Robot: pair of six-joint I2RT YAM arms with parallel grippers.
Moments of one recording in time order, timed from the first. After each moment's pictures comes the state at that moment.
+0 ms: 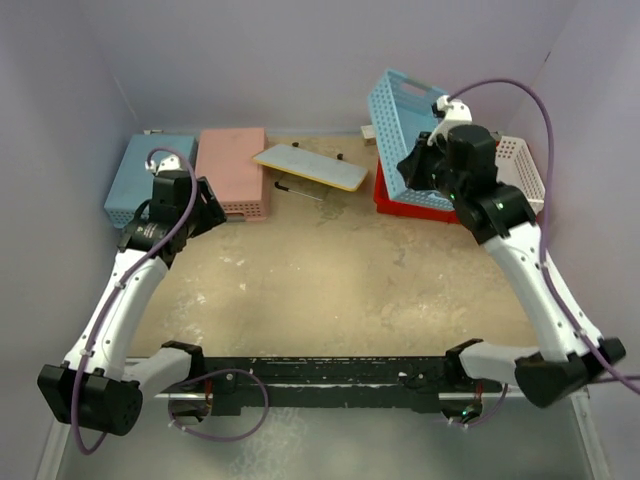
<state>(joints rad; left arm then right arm) -0.19 1.08 1.10 -0.71 -0.19 -0.56 0.41 1.30 1.54 -0.66 0.15 0.30</state>
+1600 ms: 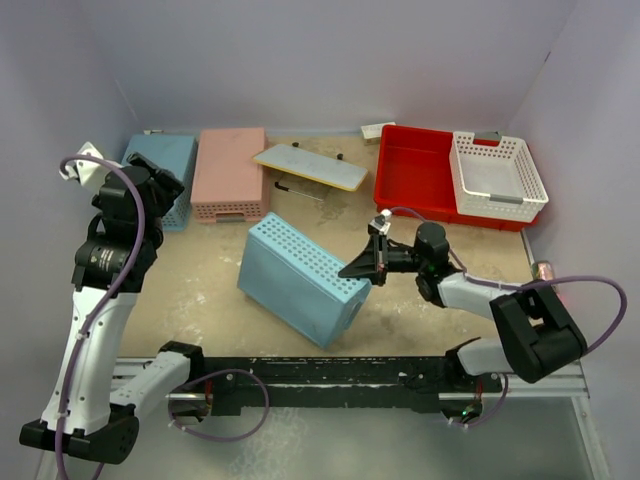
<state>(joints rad) -0.19 0.93 1.32 -0.75 -0.57 -0.77 0.43 1.38 0.45 0.77 -1.09 1.54</state>
